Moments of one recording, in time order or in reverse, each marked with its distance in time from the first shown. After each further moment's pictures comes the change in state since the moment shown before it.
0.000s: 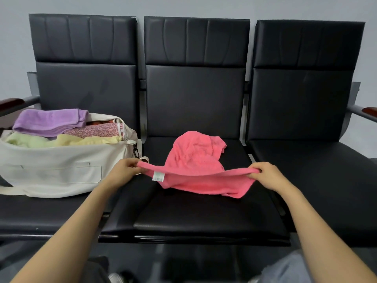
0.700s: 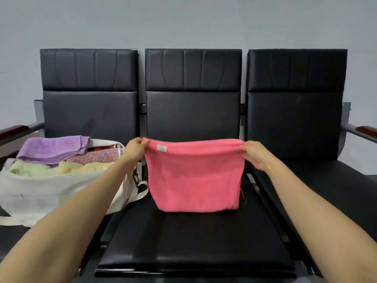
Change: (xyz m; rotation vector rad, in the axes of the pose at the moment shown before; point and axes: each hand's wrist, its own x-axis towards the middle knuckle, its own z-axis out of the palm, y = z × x) left_hand 0.088 0.100 -0.022 -0.181 0.238 0.002; right_hand 0.075 -0.087 -0.054 0.718 0.125 0.077
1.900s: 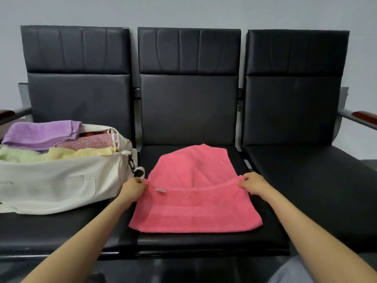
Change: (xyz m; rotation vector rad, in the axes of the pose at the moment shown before) left_hand -0.078 -0.120 0.030 0.413 -0.155 -0.241; right_hand -0.035 0.129 -0.001 -0.754 -0.036 0.140
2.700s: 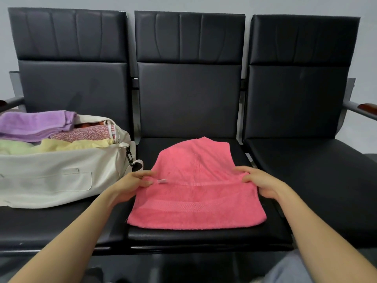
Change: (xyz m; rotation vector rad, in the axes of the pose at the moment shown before) left_hand 0.009 -0.009 -0.007 -0.693 -0.516 -0.061; right_hand -0.003 0.006 -0.006 0.606 -0.360 0.024
